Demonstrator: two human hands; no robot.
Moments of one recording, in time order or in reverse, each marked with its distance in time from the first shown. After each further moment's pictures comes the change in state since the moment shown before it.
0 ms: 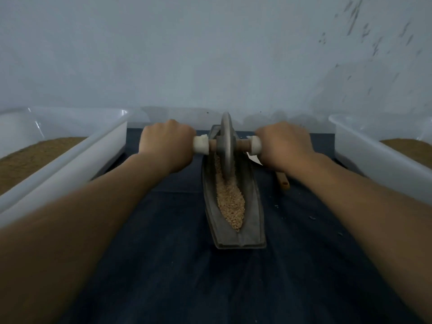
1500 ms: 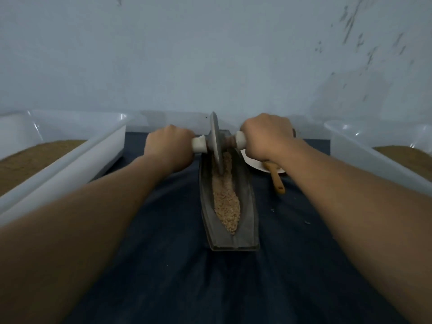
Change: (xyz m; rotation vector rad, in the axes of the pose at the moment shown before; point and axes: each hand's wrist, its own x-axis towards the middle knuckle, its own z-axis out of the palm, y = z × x) left_hand 0.020 0.001 0.016 -0.166 -0.050 -0.043; right_hand 0.035 -0.013 -0.013 -0.047 -0.024 -0.053
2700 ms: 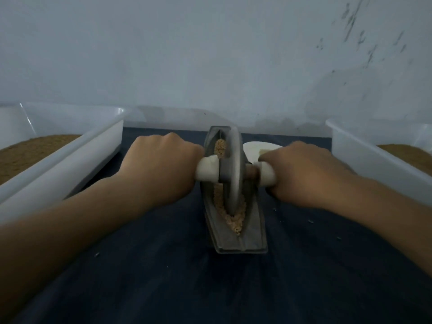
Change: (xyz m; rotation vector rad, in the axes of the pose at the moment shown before) left_hand -0.054 -0.013 -0.010 0.216 0.329 0.327; right_hand -0.085 0.031 0.022 -0.076 0.294 -0.165
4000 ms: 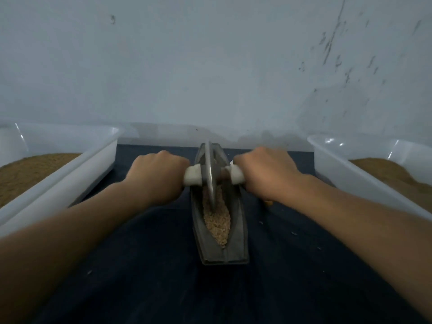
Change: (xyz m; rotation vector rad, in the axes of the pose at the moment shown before) left_hand 0.015 -0.005 0.014 -0.130 -0.188 -0.069; right_hand 0.032 -0.012 -0.007 0.058 -0.127 -0.051
